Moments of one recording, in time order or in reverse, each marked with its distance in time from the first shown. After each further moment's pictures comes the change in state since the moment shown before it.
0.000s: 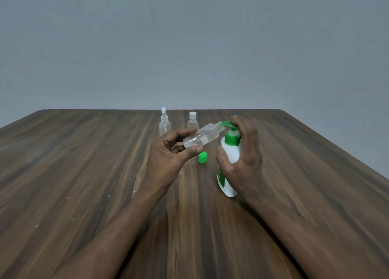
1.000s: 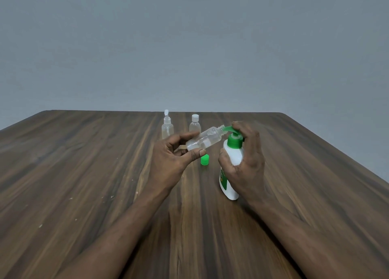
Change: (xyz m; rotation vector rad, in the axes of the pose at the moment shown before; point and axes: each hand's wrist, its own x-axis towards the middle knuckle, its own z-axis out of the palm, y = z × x) left_hand -0.002 0.003 0.001 -0.034 -0.001 -0.009; right_hand -0.001 -0.001 0.001 0.014 0.015 0.034
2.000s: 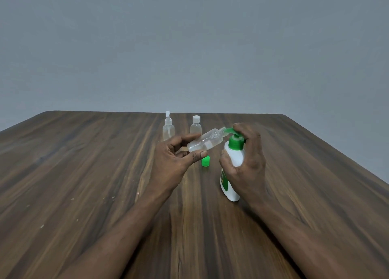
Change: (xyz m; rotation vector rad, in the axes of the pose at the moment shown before) left_hand 0.001 0.000 -0.001 0.000 -0.015 0.002; right_hand 0.001 -0.001 0.001 0.001 0.002 -0.005
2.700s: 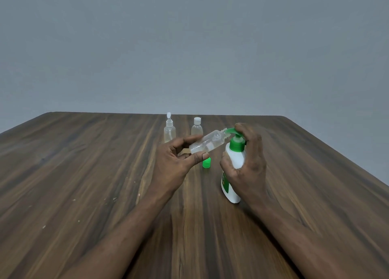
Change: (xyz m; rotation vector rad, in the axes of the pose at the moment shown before) left_hand 0.000 0.001 0.001 0.001 -0.011 0.015; right_hand 0.000 -0.001 -0.001 -0.003 -0.009 0.003
